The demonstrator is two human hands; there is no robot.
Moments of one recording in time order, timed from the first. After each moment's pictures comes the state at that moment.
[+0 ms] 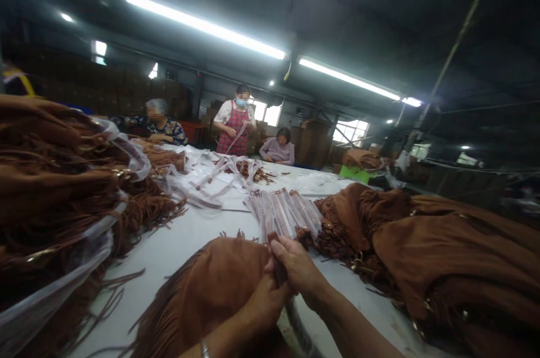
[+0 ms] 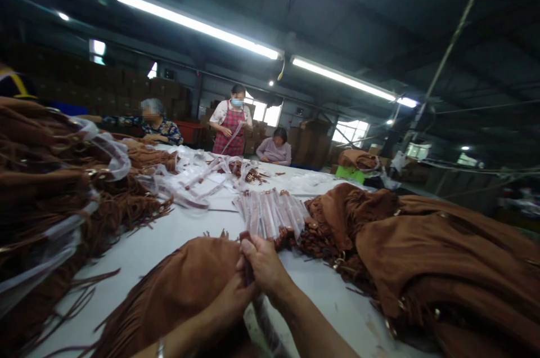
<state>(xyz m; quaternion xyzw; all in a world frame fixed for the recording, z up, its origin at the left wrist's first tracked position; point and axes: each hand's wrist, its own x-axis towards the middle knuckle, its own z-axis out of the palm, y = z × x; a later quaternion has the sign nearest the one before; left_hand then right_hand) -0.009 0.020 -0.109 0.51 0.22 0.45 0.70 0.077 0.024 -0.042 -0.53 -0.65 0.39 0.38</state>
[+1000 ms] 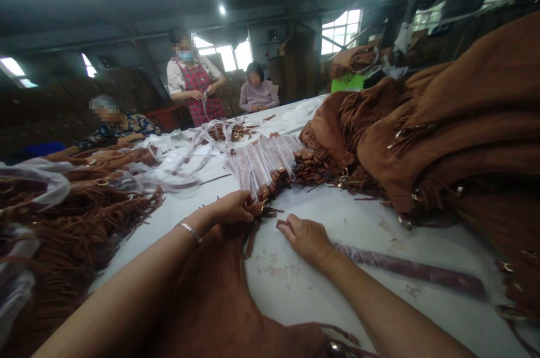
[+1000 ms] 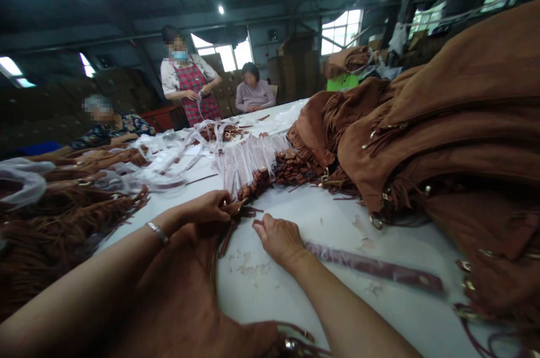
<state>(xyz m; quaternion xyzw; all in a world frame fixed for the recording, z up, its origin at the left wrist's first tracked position) 0.008 0.133 -0.087 0.88 0.43 0.00 0.22 0.192 0.011 -0.154 -0.71 -0.63 0.19 0.26</state>
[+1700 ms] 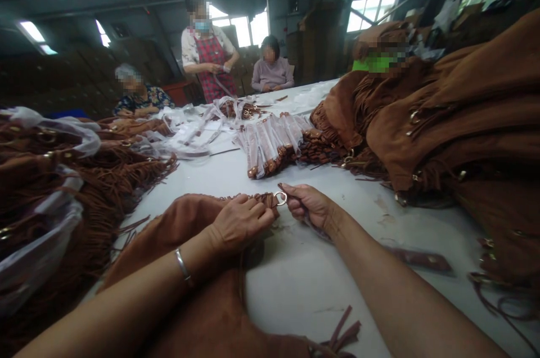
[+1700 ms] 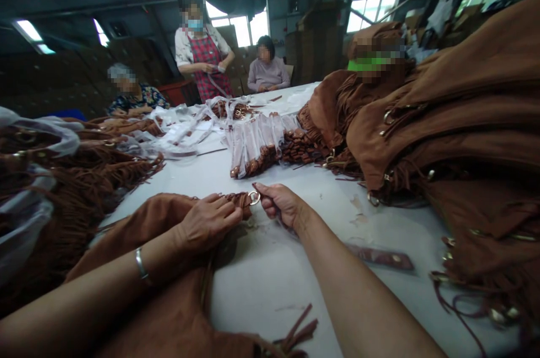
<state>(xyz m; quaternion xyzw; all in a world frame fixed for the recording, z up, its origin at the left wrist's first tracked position) -0.012 0.010 -0.107 0.96 0.24 0.12 0.07 0.198 0.007 -0.130 -0.39 -0.38 0.73 0.41</state>
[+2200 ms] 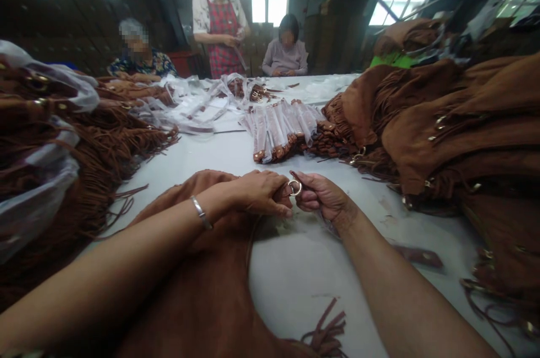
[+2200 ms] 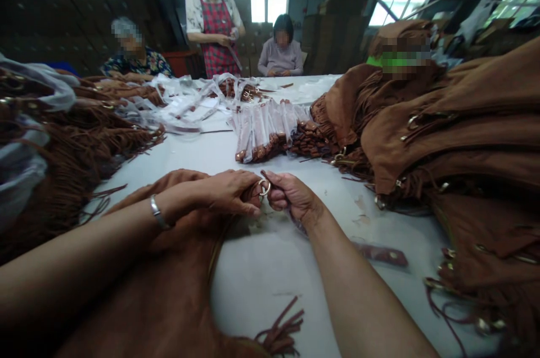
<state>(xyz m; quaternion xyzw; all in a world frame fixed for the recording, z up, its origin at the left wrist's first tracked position) 0.014 0.032 -0.068 0.94 0.29 -0.04 0.16 0.201 0.000 -0.119 -0.33 -0.38 0.78 0.38</state>
